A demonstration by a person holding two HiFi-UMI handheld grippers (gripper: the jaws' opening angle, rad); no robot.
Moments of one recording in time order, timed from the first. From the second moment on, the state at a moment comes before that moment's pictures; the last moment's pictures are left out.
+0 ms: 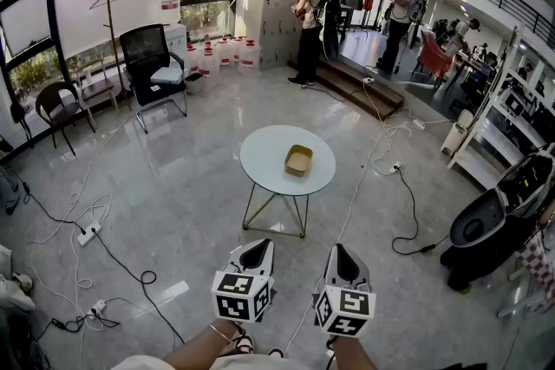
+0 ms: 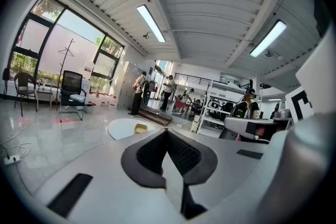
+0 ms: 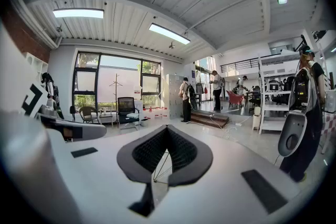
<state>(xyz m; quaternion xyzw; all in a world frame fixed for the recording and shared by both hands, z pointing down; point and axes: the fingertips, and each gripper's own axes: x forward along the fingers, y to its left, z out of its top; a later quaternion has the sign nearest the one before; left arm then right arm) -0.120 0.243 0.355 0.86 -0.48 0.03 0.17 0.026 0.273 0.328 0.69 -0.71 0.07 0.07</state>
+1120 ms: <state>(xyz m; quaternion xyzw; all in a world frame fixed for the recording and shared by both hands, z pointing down) -0.148 0.221 0.380 0.87 -0.45 0.07 0.19 0.005 0.257 0.347 0.72 -0.68 0.12 0.04</state>
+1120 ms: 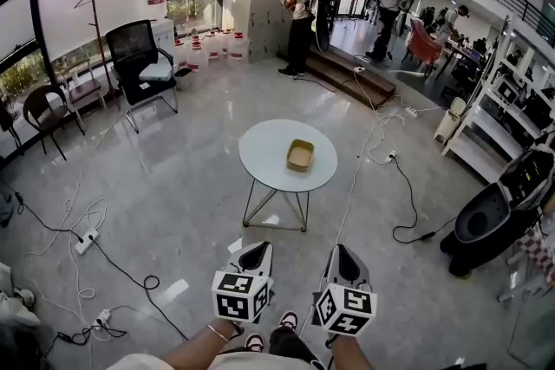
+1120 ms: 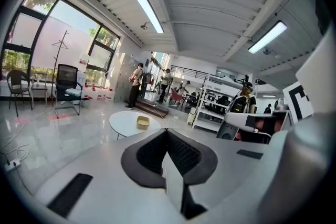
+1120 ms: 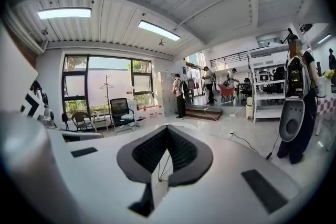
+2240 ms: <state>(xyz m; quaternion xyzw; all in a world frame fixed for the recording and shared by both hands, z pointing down) -0.135 0.141 0.399 0.85 -0.47 0.09 0.19 0.029 0.166 0.362 0.71 -0.69 0.13 0.05</state>
